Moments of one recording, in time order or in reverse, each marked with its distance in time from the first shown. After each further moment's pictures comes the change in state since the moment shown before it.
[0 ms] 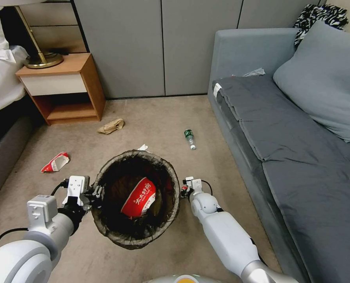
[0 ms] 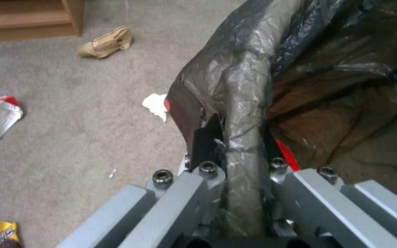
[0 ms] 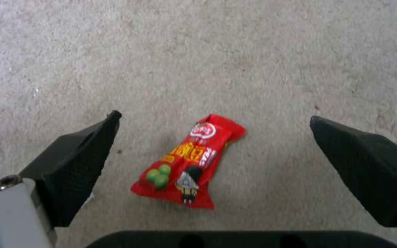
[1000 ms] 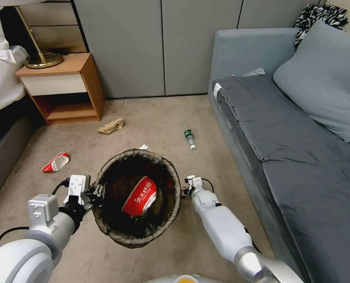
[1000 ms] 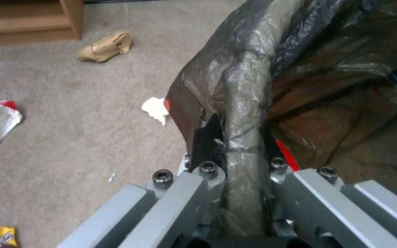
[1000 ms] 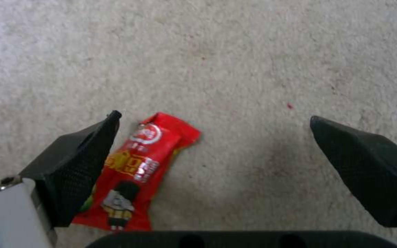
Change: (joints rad) left arm -0.014 -0.002 0.008 0.000 0.007 0.000 0.001; right arm 0.085 0.041 0.073 -0.211 -0.108 0.067 -0.046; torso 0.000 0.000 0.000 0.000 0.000
